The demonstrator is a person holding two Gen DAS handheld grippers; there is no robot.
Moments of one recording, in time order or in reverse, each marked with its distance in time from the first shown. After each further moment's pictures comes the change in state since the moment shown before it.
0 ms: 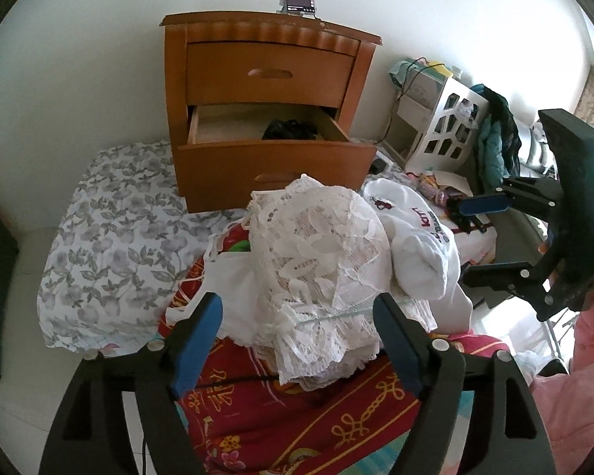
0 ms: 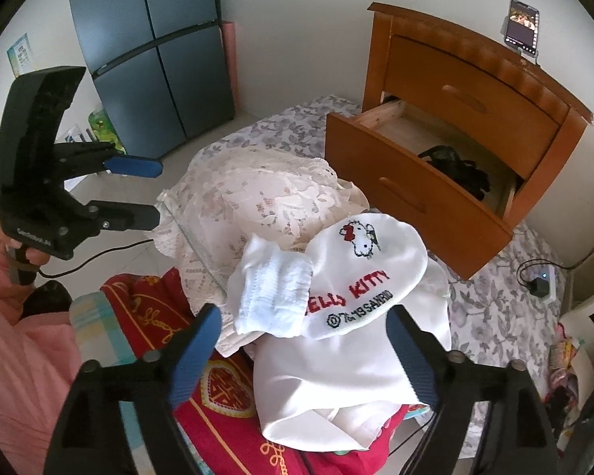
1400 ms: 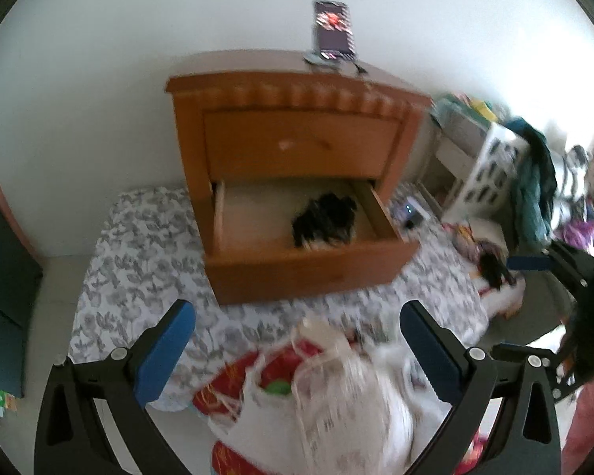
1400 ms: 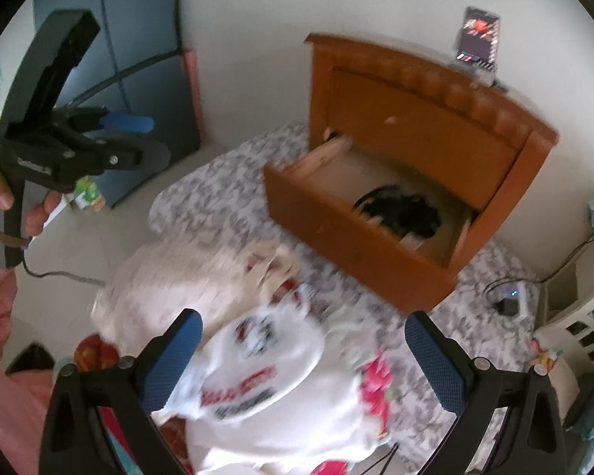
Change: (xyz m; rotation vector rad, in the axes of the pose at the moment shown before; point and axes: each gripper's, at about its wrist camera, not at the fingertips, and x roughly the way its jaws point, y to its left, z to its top) left arm 0.024 0.024 0.180 -0.049 -0.046 0.113; right arm -0.021 -0.082 0.078 0.080 -0.077 -0.098
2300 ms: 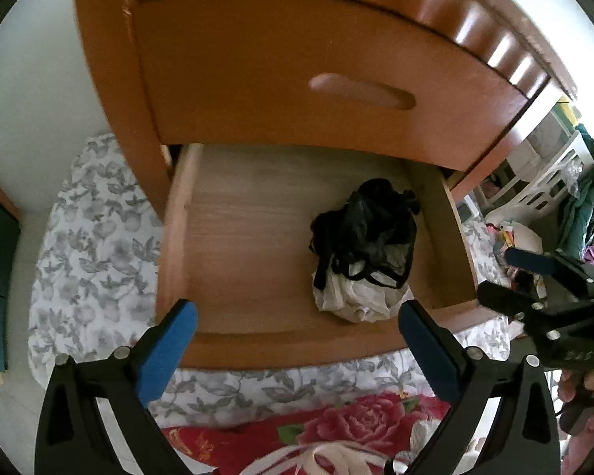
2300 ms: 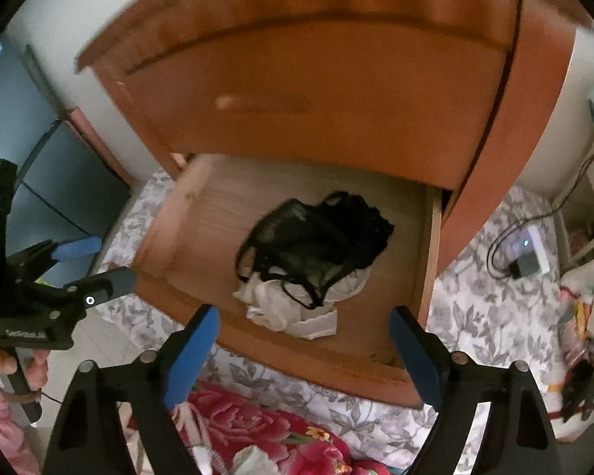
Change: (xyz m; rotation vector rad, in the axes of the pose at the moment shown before) left arm 0.242 0.026 0.076 -0.108 0.277 -0.003; right arm 0.194 -0.173 0.082 0.417 0.159 -0.013
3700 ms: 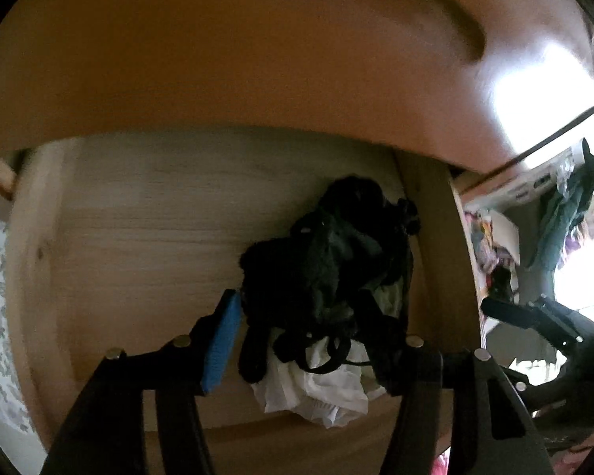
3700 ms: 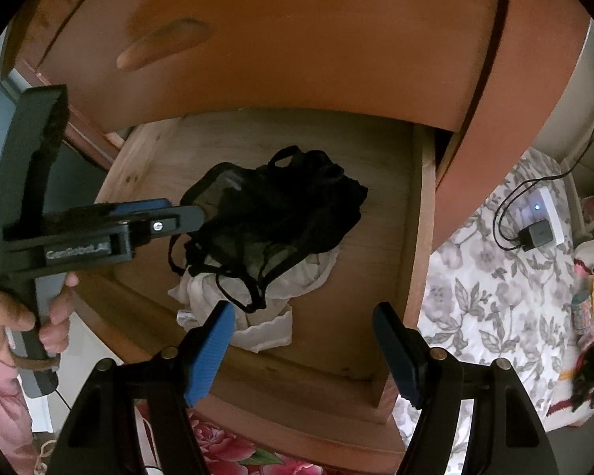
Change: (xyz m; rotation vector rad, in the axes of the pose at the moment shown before) left arm 0.125 -0.018 0.059 0.020 0.185 -0.190; right arm 0.064 -0.046 0.004 0.064 0.121 -0.007
